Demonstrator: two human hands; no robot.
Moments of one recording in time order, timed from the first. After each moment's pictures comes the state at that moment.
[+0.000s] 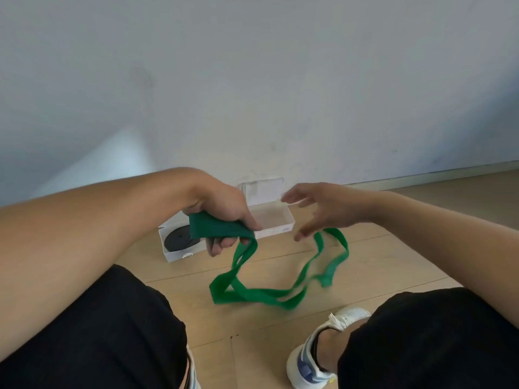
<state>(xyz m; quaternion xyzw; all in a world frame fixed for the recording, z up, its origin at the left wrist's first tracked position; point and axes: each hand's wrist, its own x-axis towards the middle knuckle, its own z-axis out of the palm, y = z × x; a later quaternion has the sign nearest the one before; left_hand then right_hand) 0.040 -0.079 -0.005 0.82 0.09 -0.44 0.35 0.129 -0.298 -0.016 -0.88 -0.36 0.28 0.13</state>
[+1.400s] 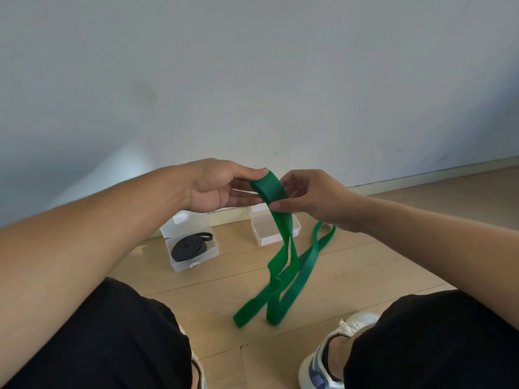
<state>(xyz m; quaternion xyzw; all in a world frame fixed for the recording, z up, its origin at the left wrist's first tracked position) 0.048 -0.063 0.011 0.63 0.15 -0.19 0.74 0.109 -0.270 -0.008 -0.82 -0.27 0.24 0.44</state>
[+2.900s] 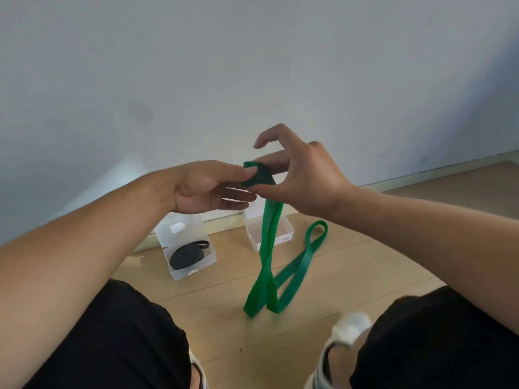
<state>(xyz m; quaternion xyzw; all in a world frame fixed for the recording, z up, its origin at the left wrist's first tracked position) 0.027 -0.057 0.036 0.69 0.06 -0.20 0.69 0.062 -0.262 0.055 -0.83 -0.42 -0.05 0.35</state>
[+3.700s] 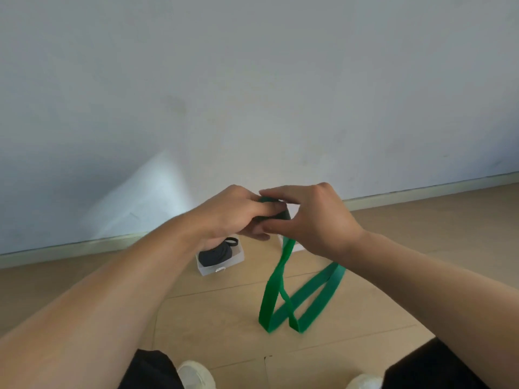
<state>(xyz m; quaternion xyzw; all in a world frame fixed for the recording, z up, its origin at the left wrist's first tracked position) 0.025 -0.056 0.016 0.79 0.15 -0.11 0.58 0.084 -0.215 0.004 -0.85 -0.37 0.06 0.37</state>
